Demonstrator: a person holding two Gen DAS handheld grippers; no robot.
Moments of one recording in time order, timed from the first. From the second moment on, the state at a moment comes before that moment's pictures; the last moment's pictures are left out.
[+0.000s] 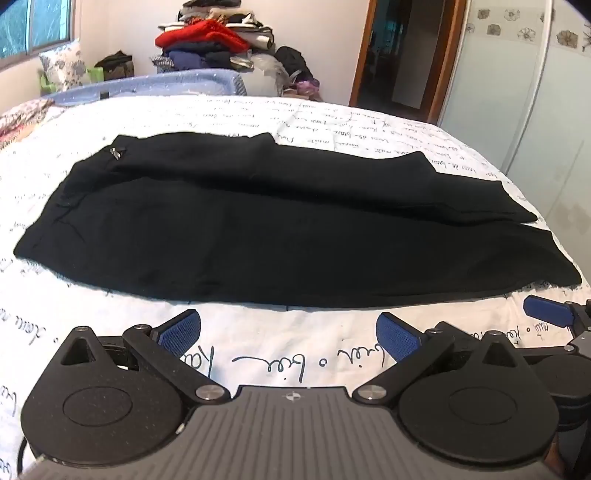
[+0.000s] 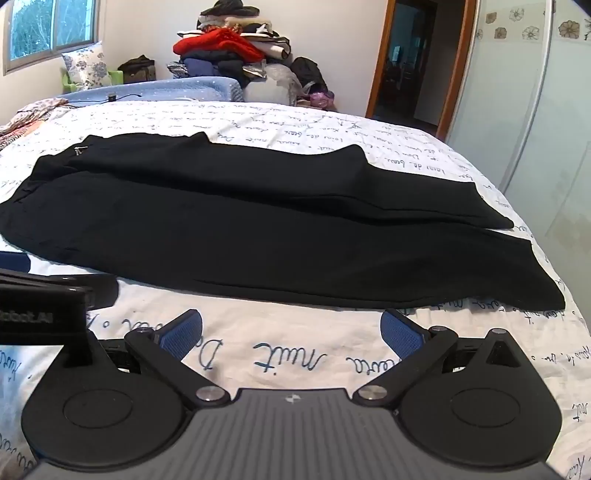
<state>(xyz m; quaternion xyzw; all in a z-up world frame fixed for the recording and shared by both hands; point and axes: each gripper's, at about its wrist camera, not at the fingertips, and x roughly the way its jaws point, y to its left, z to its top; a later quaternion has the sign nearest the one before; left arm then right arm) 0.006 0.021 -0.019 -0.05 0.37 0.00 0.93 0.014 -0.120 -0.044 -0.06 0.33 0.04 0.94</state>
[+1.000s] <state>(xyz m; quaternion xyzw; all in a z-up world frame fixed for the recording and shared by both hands) 0.020 0.030 -0.049 -0.03 0.43 0.03 0.90 0.028 -0.137 -0.053 -0.08 0.36 0.03 0.93</state>
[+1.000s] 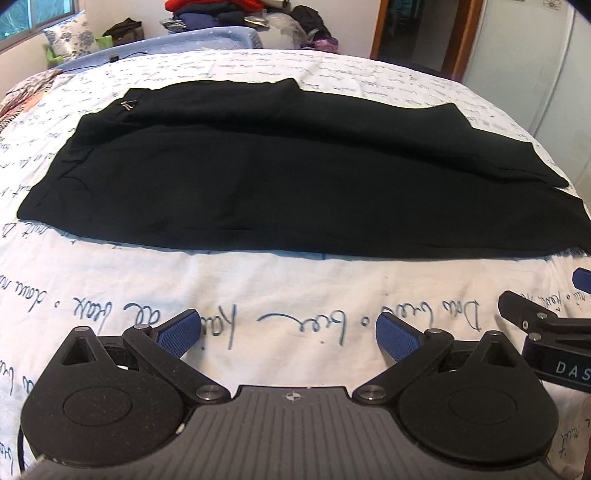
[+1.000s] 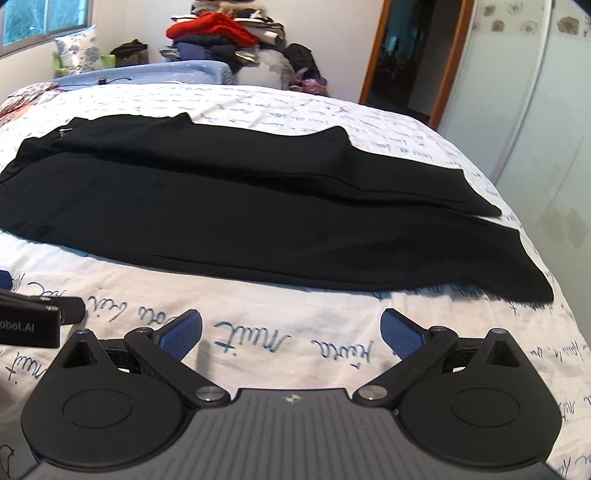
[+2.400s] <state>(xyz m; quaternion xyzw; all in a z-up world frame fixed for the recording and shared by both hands) 0.104 0.214 0.027 -0.07 0.32 0.10 0.94 0.121 -0.038 -0.026 -0.13 0.31 0.13 0.93</state>
